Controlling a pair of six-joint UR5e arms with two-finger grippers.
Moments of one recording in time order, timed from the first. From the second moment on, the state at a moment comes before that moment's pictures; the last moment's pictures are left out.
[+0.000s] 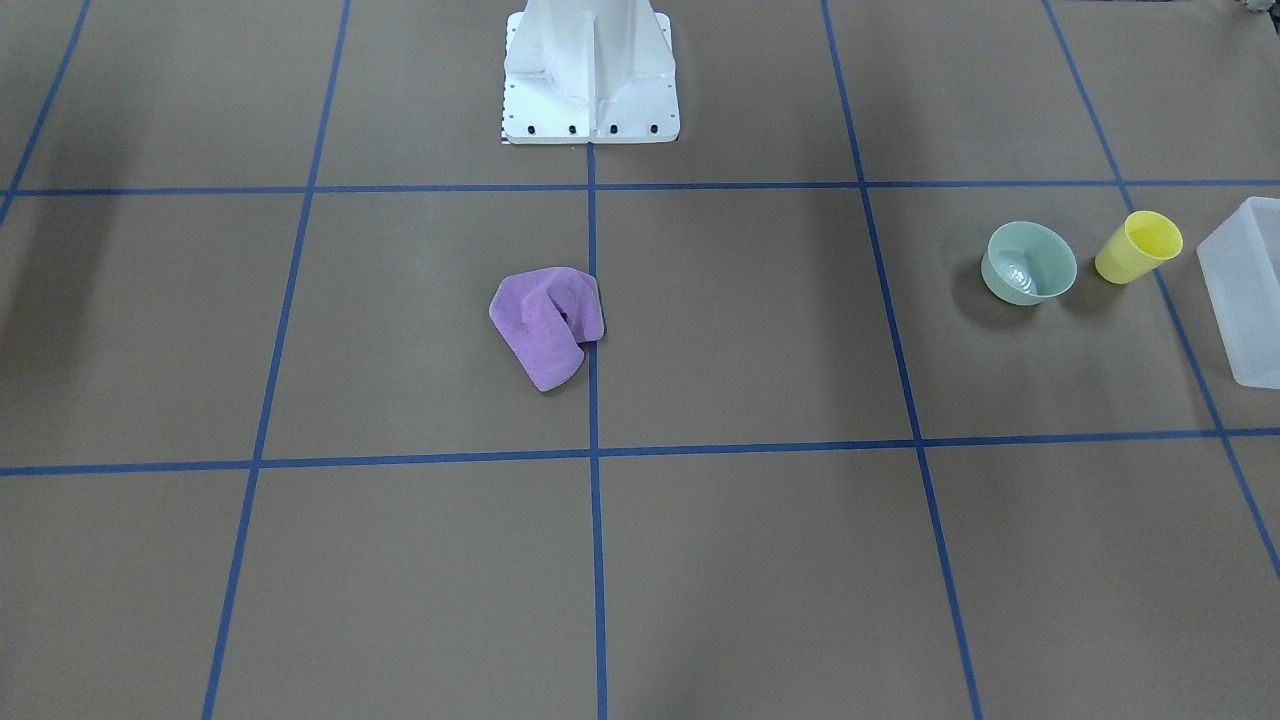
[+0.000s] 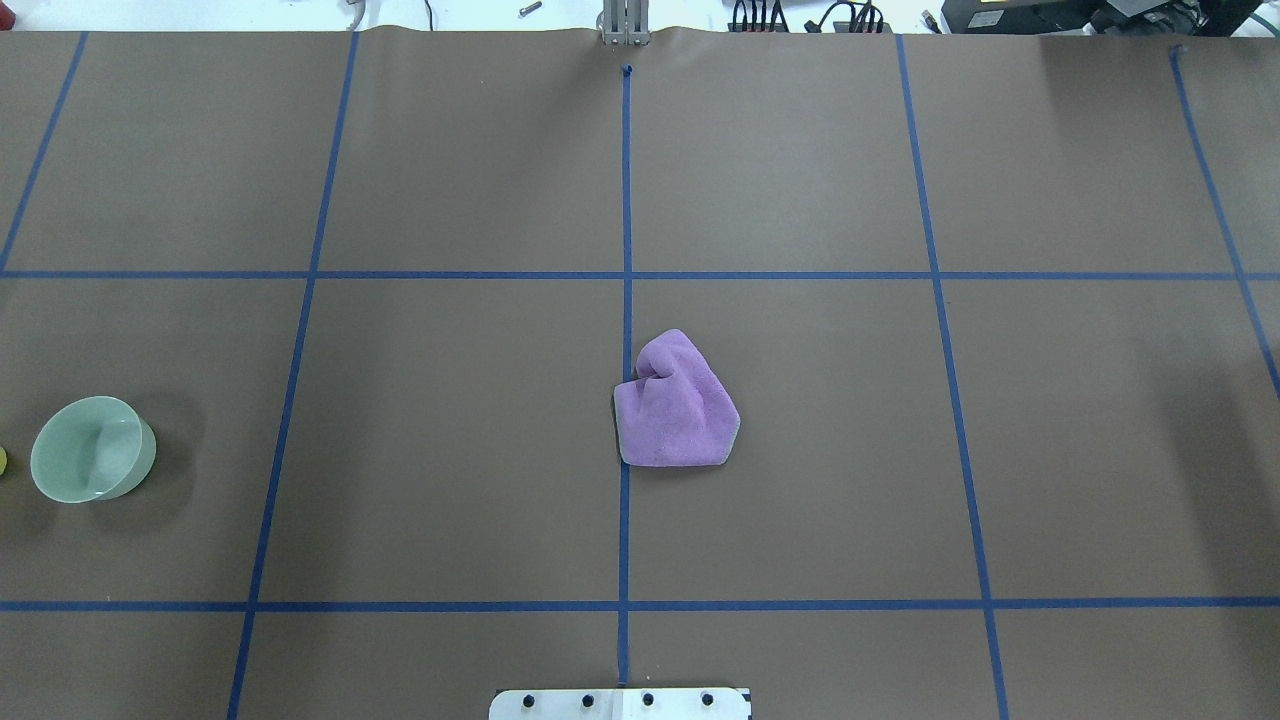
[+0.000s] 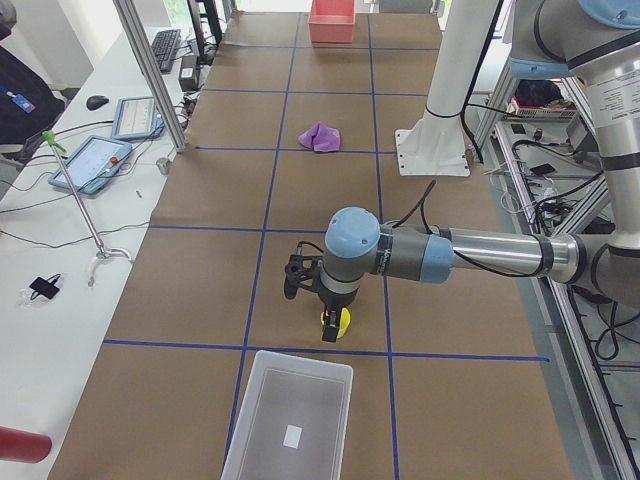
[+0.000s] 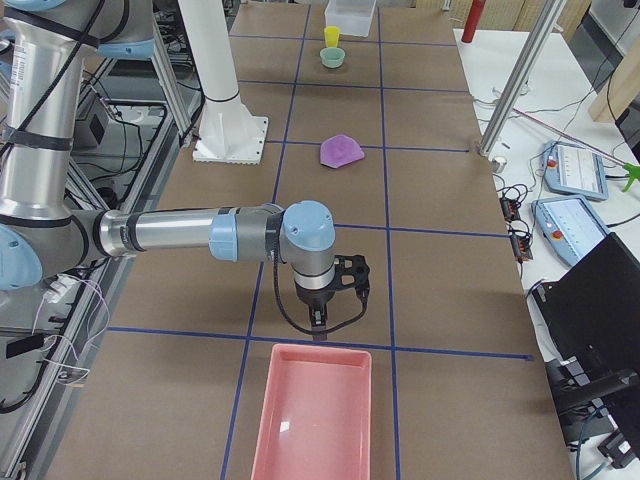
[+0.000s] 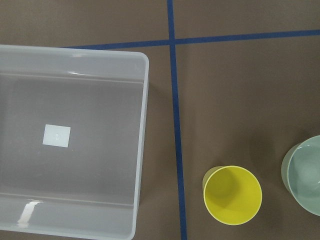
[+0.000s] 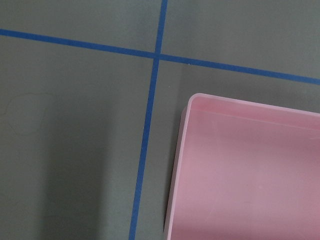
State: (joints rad) left arm -1.60 -1.24 -1.99 -1.68 -2.35 0.00; right arm 1.63 -1.81 1.93 -1.64 2.27 -0.14
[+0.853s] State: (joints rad) left arm -1.58 -1.35 -1.87 -1.94 -2.35 -0.01; right arm 1.63 -1.80 1.99 -1.64 2.35 -0.12
